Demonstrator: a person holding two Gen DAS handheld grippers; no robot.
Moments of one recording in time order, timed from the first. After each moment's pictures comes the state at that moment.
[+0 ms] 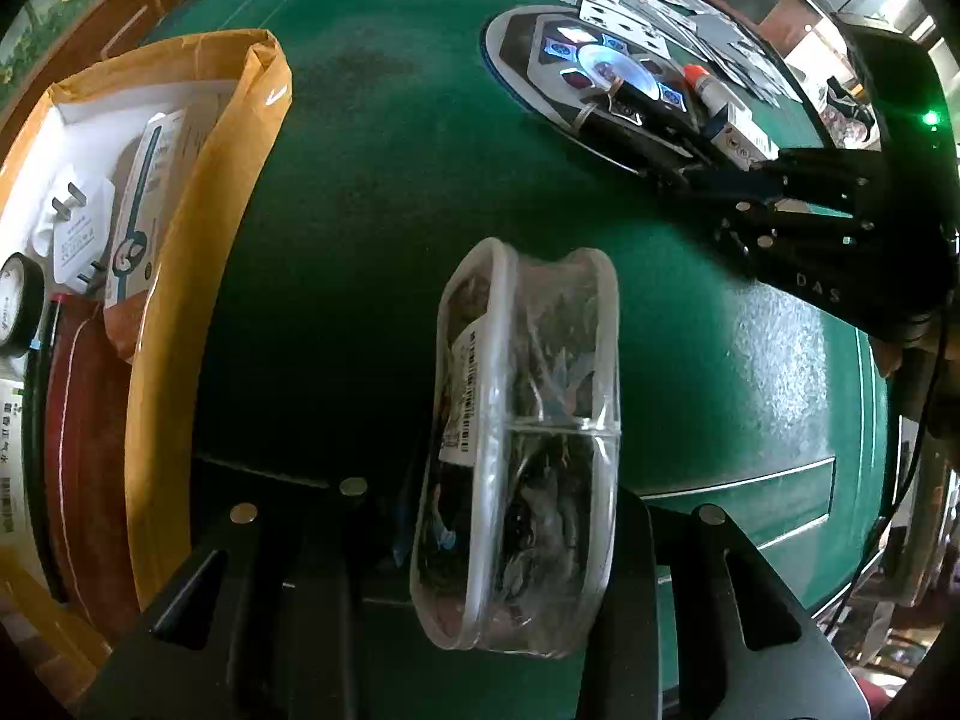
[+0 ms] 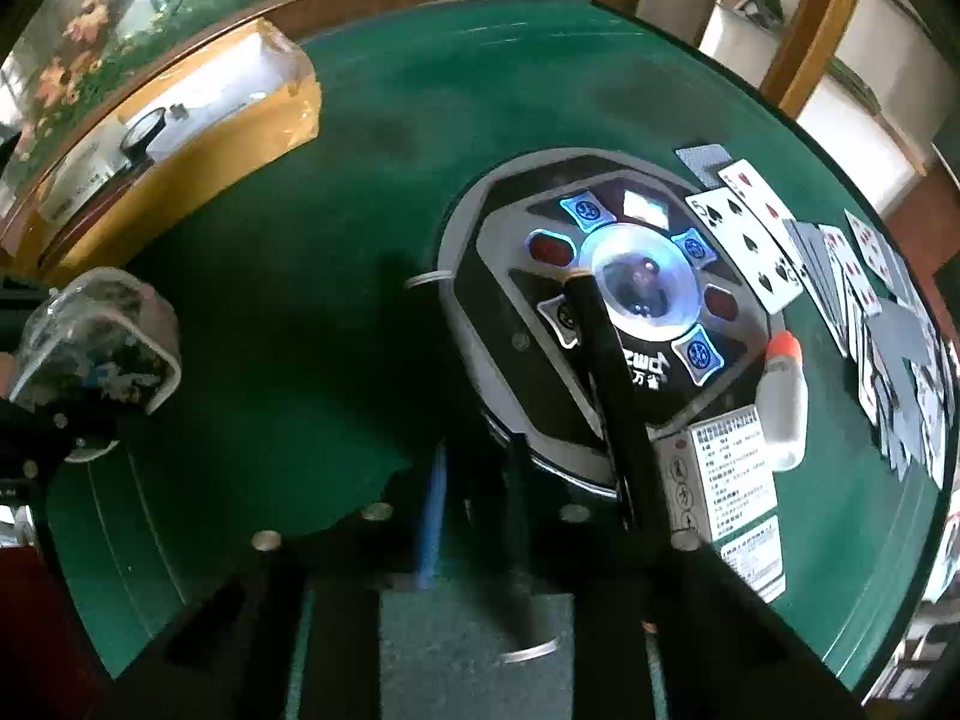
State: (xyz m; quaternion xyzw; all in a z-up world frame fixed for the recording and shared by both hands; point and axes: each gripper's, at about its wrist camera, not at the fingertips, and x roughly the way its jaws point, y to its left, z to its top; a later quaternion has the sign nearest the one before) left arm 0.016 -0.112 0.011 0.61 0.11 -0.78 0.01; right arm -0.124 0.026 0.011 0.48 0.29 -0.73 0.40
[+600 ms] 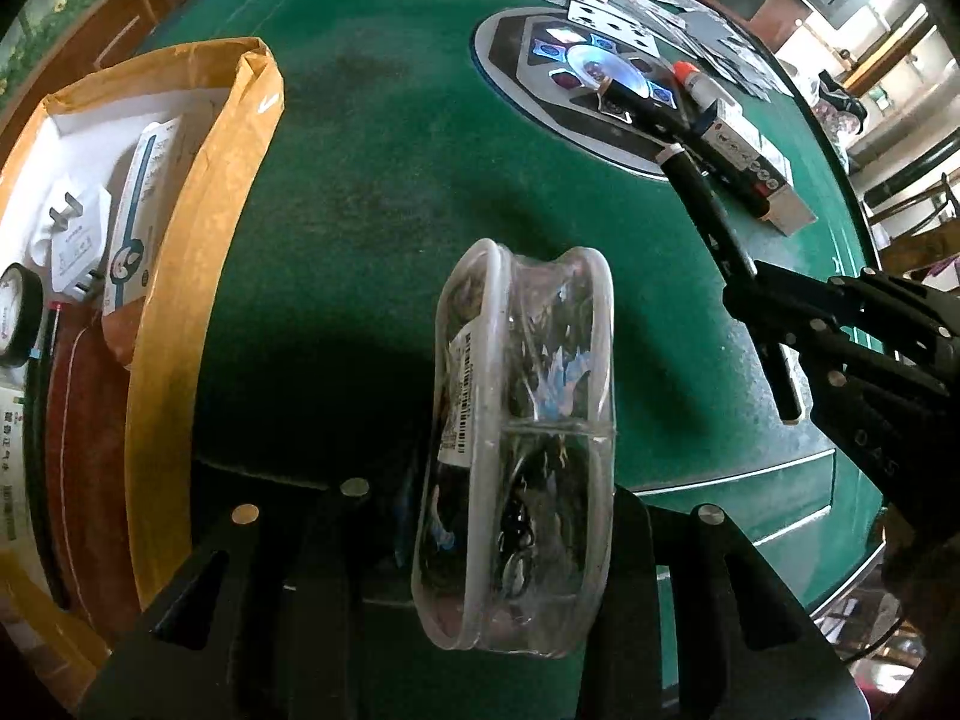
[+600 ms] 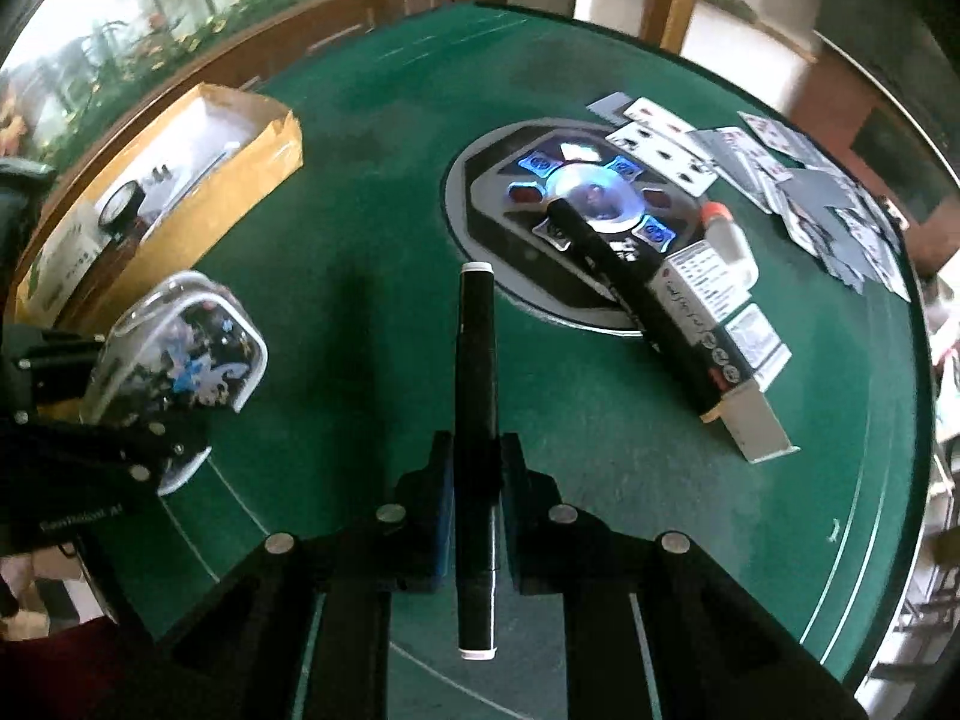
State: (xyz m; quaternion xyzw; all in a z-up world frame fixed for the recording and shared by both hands) left arm 0.015 -0.109 0.012 0.61 0.10 -0.79 0.00; right arm -0.055 0.048 0.036 0.51 0.19 -0.79 0.29
